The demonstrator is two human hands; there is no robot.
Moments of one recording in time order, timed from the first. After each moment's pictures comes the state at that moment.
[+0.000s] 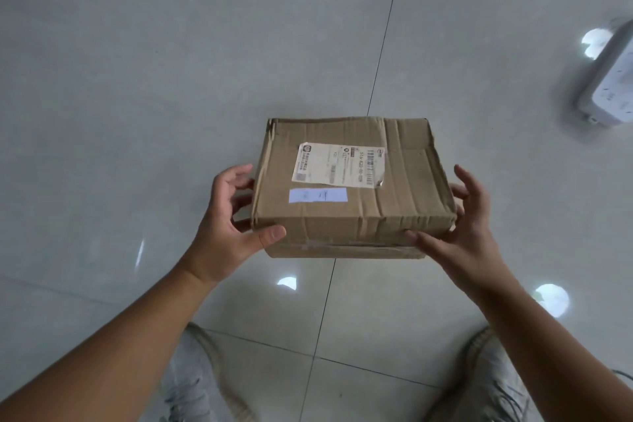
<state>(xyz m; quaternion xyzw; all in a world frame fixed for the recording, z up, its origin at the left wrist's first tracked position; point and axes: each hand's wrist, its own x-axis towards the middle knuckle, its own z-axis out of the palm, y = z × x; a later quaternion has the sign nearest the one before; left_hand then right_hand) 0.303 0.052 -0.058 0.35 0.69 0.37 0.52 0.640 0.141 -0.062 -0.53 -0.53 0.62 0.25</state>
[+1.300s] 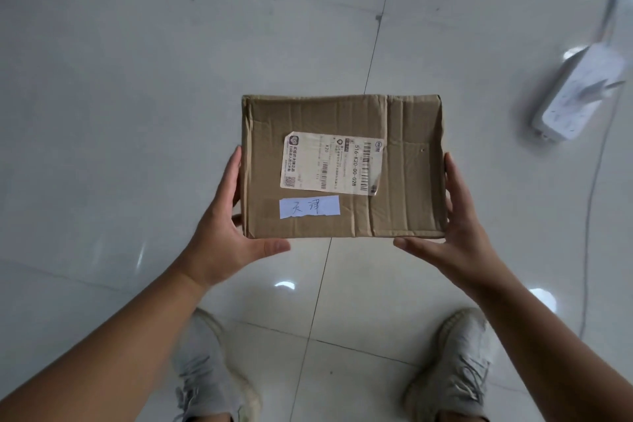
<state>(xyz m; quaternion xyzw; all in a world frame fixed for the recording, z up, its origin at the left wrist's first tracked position) 0.312 0.057 0.036 0.40 0.68 0.32 0.52 0.646 0.151 0.019 -0.49 -0.62 0.58 0.21</state>
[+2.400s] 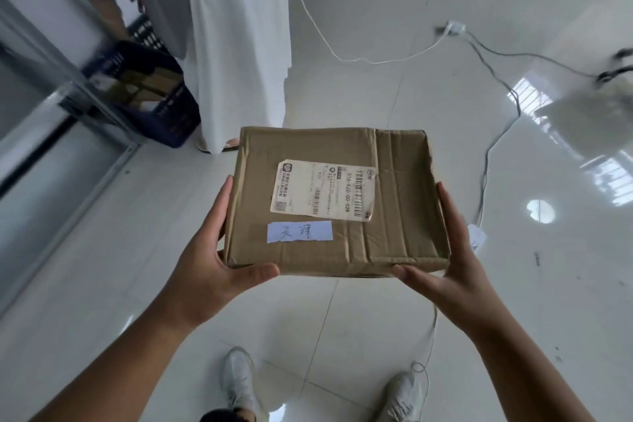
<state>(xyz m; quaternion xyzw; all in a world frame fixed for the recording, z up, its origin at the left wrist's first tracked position) 0.296 0.036 0.591 0.41 0.67 0.47 0.41 0.606 0.172 0.567 -0.42 -0.71 0.50 0.27</state>
